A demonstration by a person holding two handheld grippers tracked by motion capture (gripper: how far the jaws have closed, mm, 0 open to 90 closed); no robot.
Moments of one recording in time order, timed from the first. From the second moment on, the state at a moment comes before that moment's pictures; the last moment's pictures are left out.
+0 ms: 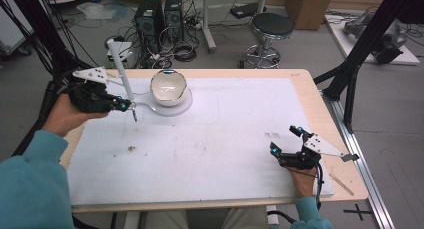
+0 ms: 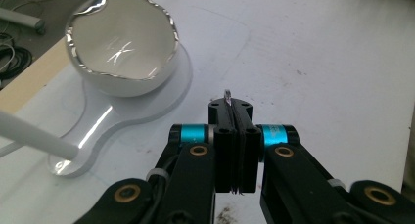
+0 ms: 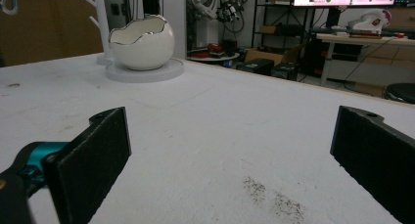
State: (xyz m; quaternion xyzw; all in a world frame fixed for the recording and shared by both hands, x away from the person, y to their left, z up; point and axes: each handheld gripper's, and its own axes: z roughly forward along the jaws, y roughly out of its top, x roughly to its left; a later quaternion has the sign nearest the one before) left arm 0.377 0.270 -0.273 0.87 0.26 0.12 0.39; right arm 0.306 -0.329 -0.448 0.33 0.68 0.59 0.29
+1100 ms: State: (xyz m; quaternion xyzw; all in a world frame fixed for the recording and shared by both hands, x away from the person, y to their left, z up) left arm 0.458 0.309 -0.256 0.86 0.33 0.13 0.37; right arm 0.306 -0.329 -0.448 0.33 0.68 0.59 0.29
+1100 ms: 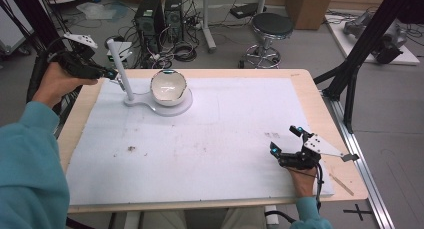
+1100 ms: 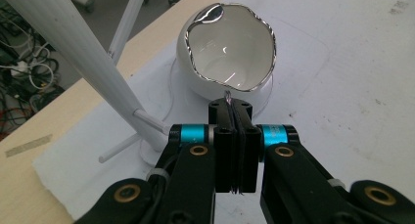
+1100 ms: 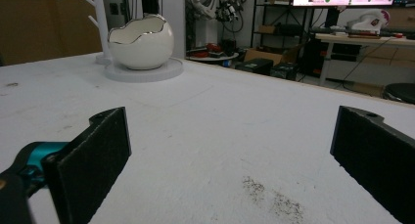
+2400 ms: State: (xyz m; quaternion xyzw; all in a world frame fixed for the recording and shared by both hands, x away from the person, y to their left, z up) left arm 0.485 0.325 -0.281 0.86 0.37 0.12 0.34; right arm 0.307 -0.329 -0.448 0.33 0.68 0.59 0.29
